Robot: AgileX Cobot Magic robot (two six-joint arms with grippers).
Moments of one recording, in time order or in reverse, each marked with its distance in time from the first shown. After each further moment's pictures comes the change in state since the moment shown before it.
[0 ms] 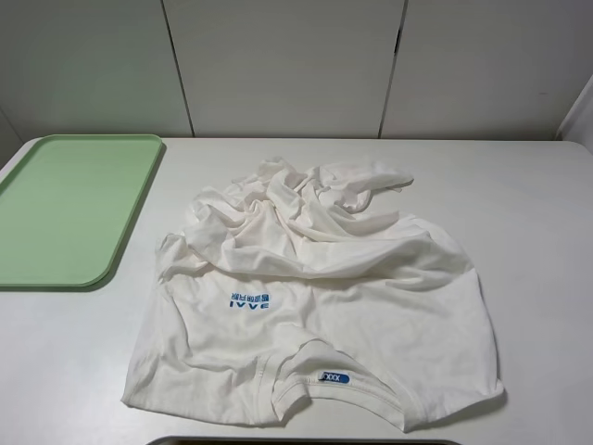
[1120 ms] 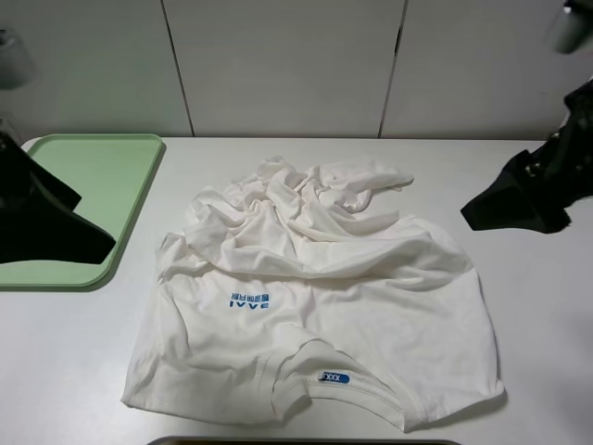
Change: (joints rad) left arm -0.078 1.023 -0.290 -0.456 -0.128 0.689; right arm 0.094 1.082 -0.377 0.311 -0.101 -0.529
